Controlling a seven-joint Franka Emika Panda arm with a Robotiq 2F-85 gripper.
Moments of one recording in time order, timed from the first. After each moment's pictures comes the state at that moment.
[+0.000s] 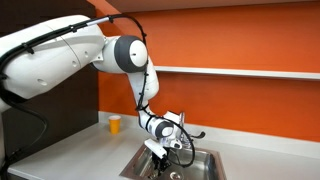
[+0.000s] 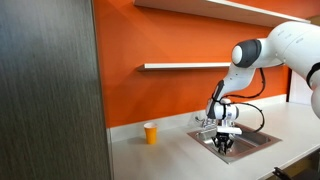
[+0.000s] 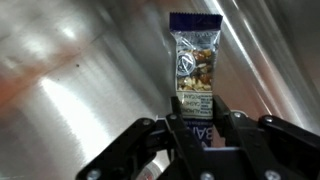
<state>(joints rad) -0.33 0.93 -0.04 -1.77 0.22 2.50 -0.06</state>
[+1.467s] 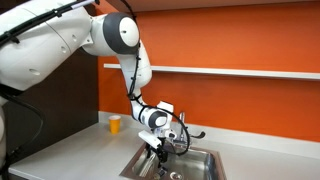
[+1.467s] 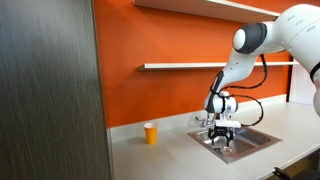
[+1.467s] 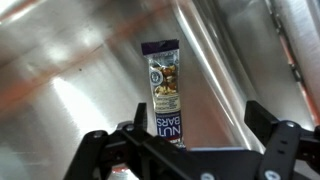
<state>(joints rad) -0.27 0.75 -0.05 -1.95 0.21 2.56 -0.06</state>
